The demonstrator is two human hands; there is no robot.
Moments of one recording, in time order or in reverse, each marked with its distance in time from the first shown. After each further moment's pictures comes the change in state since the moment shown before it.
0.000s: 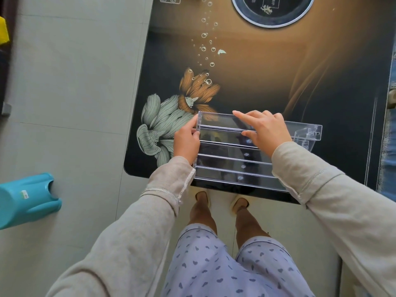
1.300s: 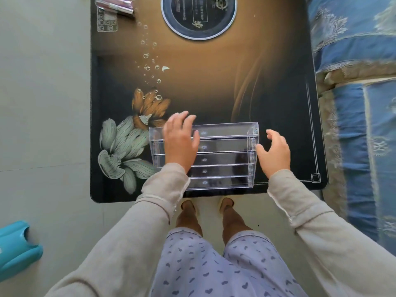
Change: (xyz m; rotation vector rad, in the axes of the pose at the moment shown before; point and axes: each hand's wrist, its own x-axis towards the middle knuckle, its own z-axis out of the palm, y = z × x) left_hand -0.013 0.064 0.067 0.495 0.109 0.463; right_hand -0.101 0.062 -0.004 0.700 0.258 0.862
